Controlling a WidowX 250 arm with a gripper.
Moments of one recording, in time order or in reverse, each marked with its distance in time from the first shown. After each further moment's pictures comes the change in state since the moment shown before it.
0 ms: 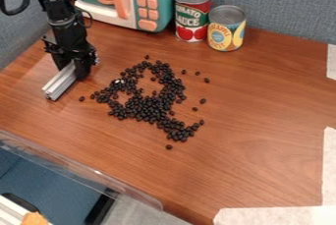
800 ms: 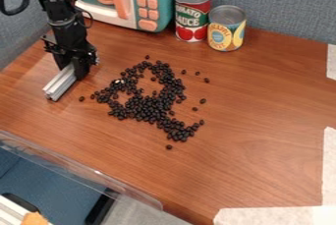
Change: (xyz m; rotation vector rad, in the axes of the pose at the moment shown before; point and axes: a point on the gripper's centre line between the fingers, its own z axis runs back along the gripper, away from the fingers) arm -0.002 0.002 -0.001 0.022 -0.002 0.012
